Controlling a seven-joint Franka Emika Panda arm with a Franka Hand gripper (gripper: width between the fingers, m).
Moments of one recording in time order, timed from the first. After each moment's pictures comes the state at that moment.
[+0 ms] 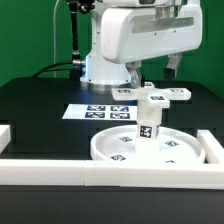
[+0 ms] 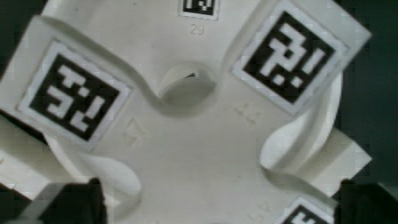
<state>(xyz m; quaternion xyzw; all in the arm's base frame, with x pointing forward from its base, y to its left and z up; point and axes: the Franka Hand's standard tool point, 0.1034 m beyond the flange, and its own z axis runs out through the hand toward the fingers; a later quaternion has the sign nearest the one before) 0.563 0.041 0.123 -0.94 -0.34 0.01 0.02</state>
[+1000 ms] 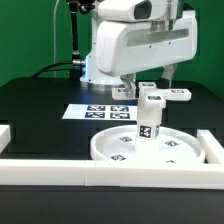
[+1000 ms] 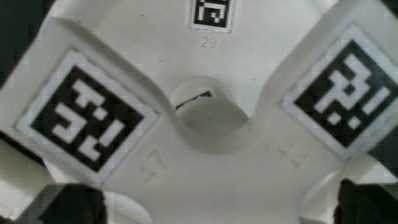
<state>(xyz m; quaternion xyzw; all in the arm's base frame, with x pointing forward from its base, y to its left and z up) 0.564 0.035 0.106 -0.94 -0.33 0.03 0.02</state>
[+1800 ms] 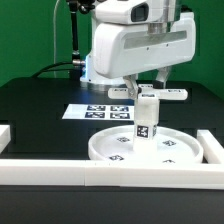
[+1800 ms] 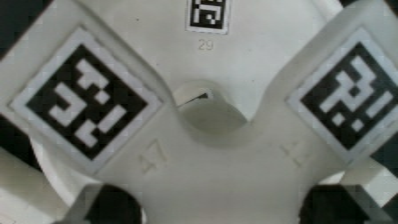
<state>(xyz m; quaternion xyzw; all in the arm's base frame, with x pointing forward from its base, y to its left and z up) 0.563 0.032 0.105 -0.95 -0.31 0.03 0.02</state>
